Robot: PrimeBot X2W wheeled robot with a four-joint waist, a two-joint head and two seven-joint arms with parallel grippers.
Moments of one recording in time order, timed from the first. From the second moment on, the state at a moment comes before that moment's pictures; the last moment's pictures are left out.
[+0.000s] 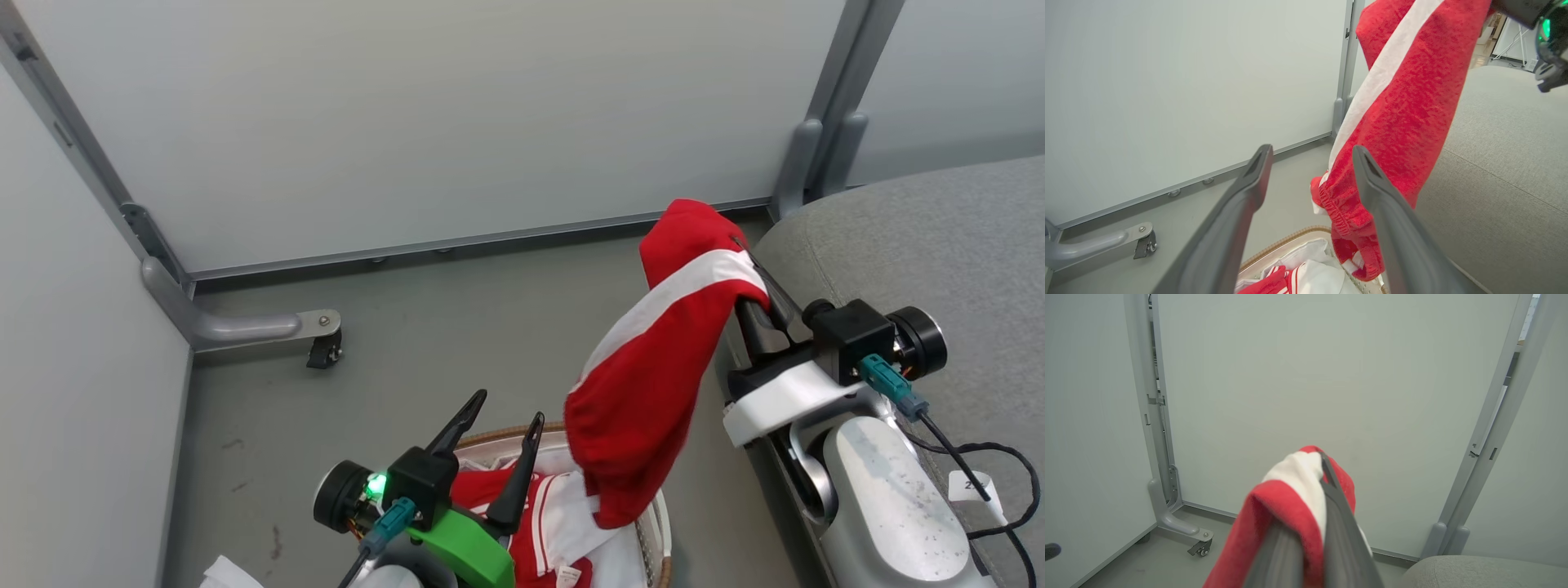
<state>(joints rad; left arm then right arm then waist) -0.19 0.05 -0.55 0.38 -0.26 -0.13 -0.26 -0.34 -0.05 0.15 0.24 0.04 0.13 -0.26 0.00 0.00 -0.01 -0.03</state>
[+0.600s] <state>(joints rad) -0.18 0.05 -0.56 0.36 -0.26 -0.13 -0.26 -0.39 -0.07 0.11 0.24 0.01 0.13 -0.26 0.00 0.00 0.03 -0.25</state>
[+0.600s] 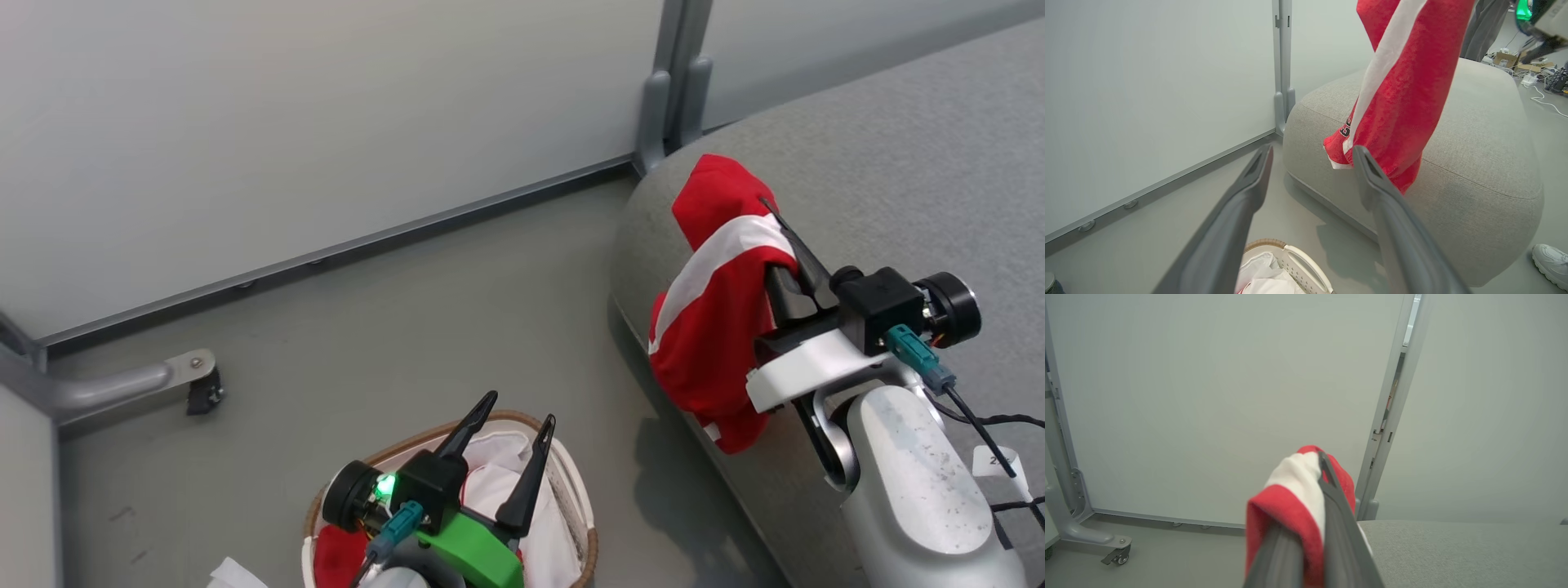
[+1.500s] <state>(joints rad) -0.37 0.11 -0.60 0.36 -0.18 -0.13 -0.26 -0.87 -0.25 -0.07 0.27 0.02 0.13 -0.26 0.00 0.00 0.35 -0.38</state>
